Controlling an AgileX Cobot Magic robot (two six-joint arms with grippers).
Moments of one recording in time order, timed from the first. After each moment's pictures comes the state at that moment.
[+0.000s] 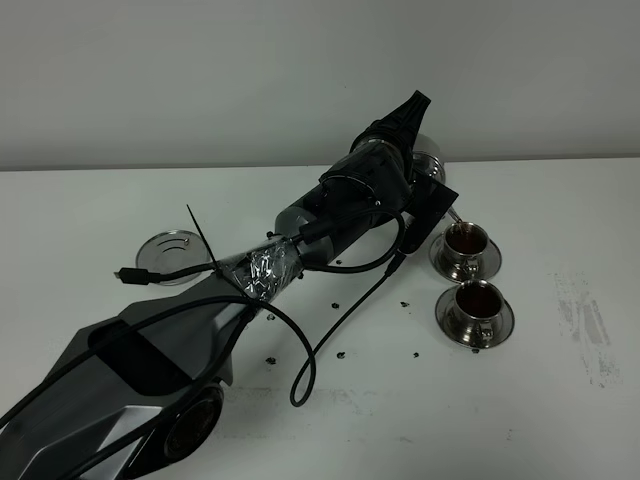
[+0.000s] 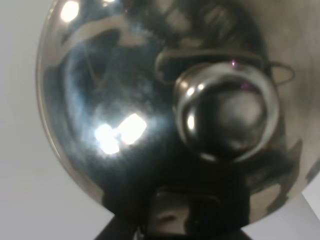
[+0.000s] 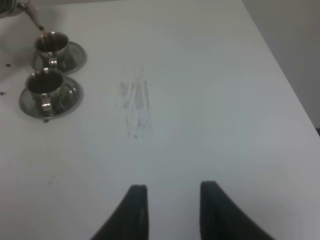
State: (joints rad) left arm -0.70 2.69 -2.53 0.77 0.60 1.18; right arm -0.21 -0.01 -0.52 -0.01 1.11 -0.06
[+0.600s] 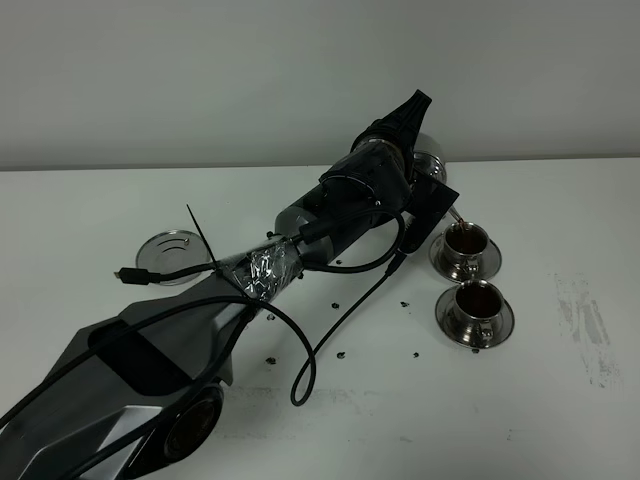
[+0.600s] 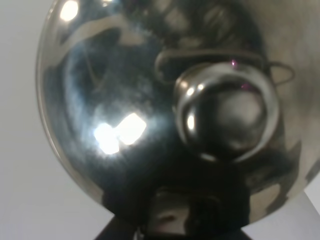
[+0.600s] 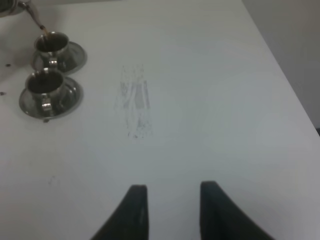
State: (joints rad) left arm -0.70 2.69 -2.53 0.77 0.59 1.18; right arm -0.21 -0.01 -0.52 -0.01 1.11 -0.06
